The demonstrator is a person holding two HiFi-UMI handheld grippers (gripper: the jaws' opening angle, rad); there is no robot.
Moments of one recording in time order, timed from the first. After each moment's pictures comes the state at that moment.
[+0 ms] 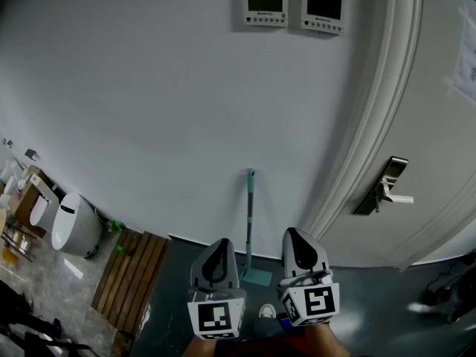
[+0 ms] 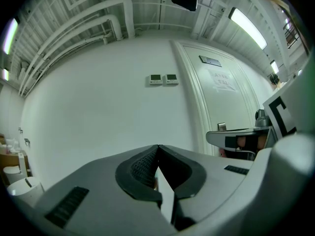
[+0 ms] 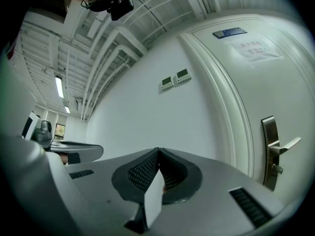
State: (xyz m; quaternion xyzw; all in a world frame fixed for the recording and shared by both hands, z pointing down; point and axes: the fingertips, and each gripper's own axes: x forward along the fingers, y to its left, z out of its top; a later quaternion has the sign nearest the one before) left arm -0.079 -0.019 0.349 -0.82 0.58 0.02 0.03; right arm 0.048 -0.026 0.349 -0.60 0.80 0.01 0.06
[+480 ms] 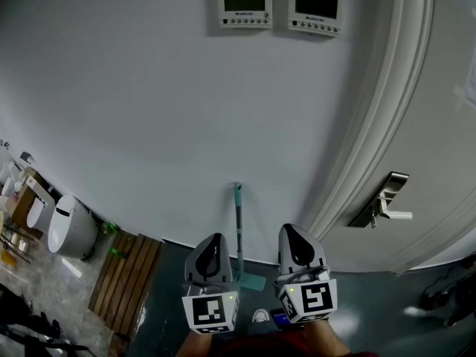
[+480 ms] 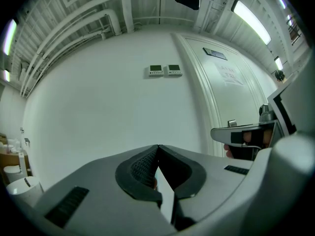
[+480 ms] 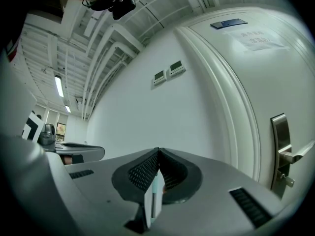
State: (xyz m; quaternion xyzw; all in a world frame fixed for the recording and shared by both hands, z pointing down) left arm -0.046 -0.094 0.350 -0.81 0.59 0.01 0.04; right arm 0.087 -0.095 0.344 -0.59 0.81 0.01 0.06
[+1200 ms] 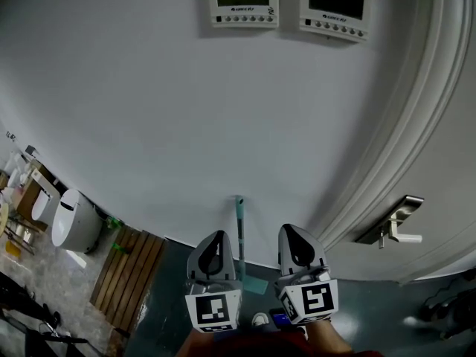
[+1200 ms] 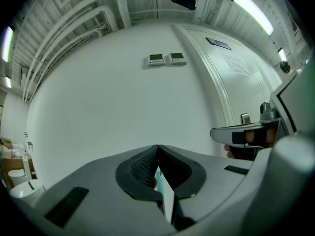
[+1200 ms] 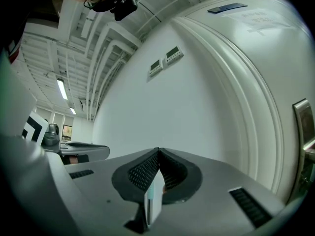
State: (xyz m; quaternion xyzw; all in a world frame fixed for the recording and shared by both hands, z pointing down) left arm -0.027 -0.162 0.350 -0.79 0.61 0.00 0.04; right arm 0.096 -0.165 0.350 -0.56 0.83 0.00 0.05
